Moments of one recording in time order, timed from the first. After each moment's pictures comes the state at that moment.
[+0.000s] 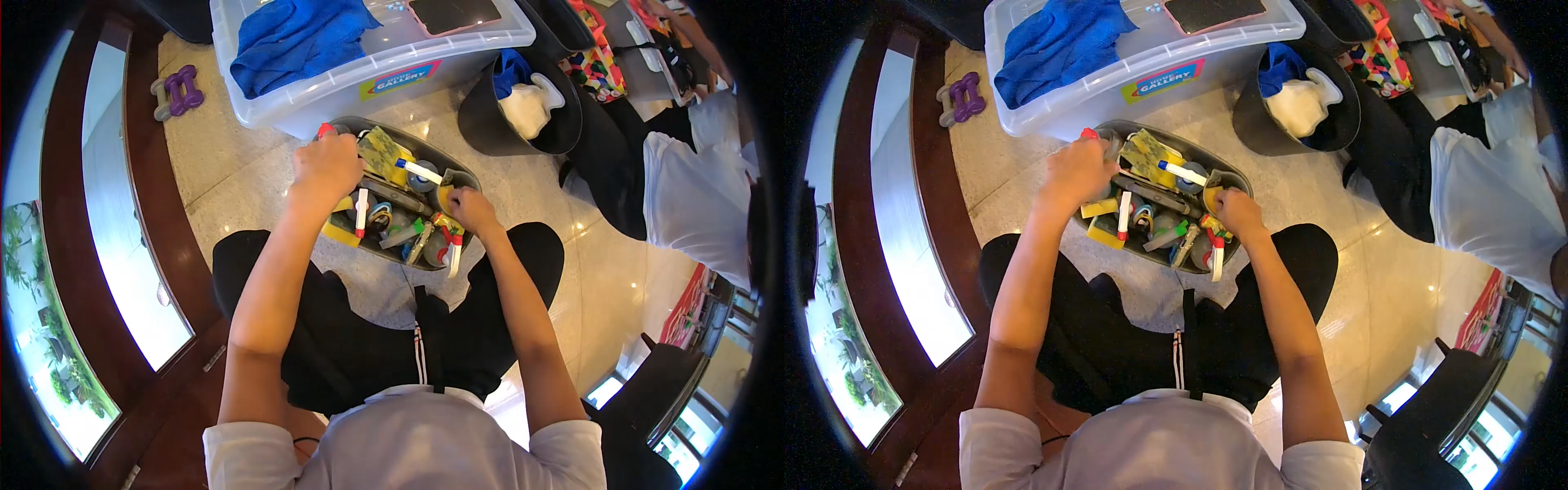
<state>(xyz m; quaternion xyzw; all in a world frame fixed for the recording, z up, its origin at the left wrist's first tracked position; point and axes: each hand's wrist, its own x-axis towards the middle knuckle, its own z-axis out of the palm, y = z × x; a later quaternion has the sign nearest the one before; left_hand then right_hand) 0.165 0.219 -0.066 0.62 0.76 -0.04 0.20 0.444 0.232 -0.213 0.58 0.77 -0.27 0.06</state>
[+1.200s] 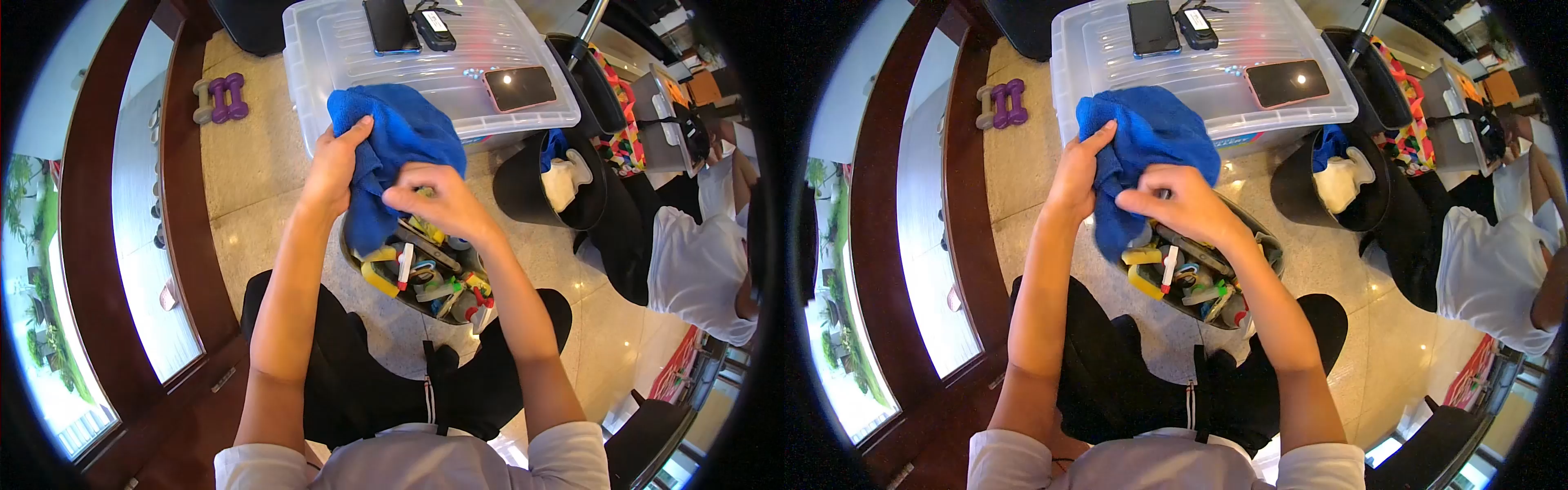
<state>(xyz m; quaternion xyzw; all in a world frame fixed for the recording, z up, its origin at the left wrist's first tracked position) 0.077 0.249 -0.046 0.16 0.49 0.63 0.57 0.240 0.286 -0.050 0.21 0.78 -0.55 -0.22</state>
